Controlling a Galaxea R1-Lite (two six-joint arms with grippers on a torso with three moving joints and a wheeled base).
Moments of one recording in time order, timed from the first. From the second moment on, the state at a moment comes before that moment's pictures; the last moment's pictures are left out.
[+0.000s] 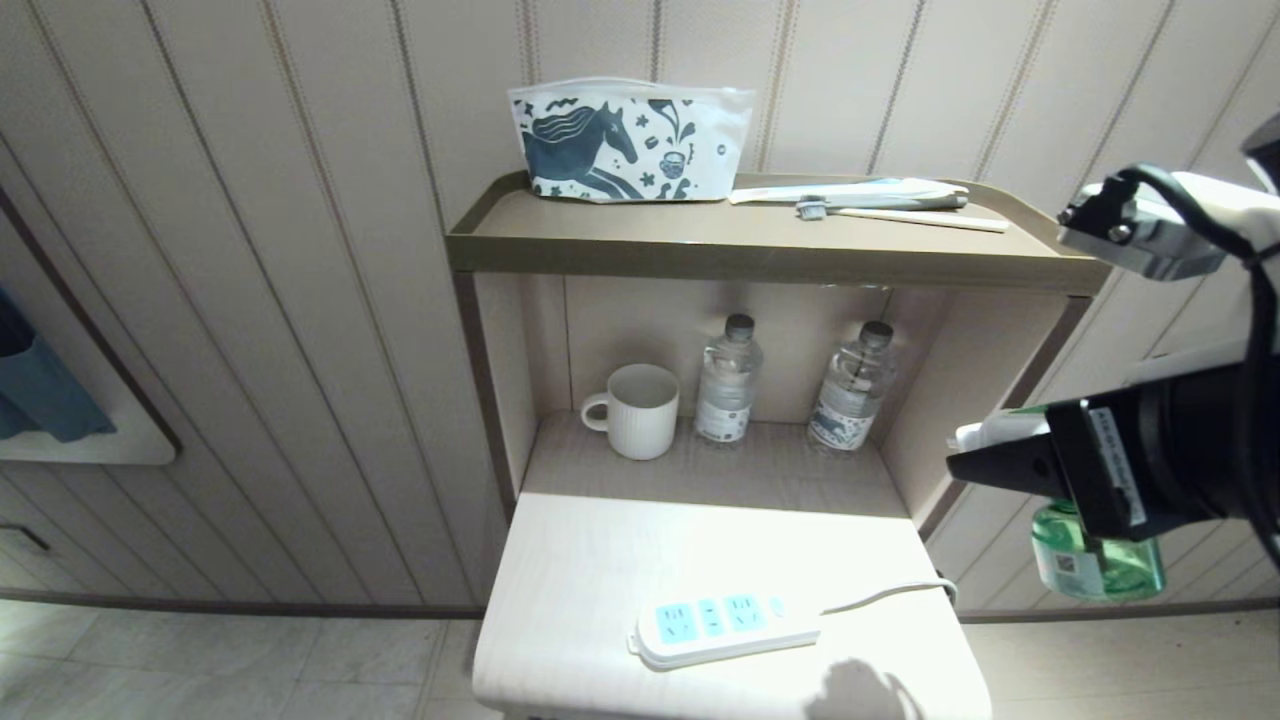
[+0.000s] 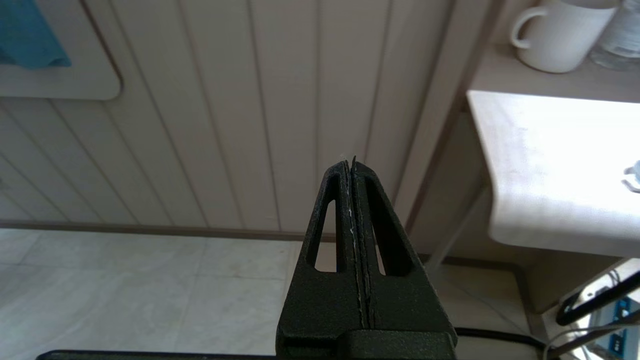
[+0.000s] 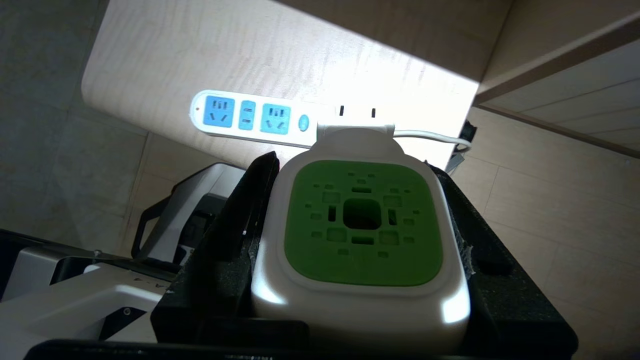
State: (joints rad) left arm 0.00 0.00 -0.04 0.12 0.00 0.00; right arm 0.79 1.39 -1.53 0.91 -0.38 0.41
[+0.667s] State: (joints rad) left arm 0.00 0.00 -0.04 0.12 0.00 0.00; right arm 0.77 1.50 -1.50 0.91 -0.33 0.40
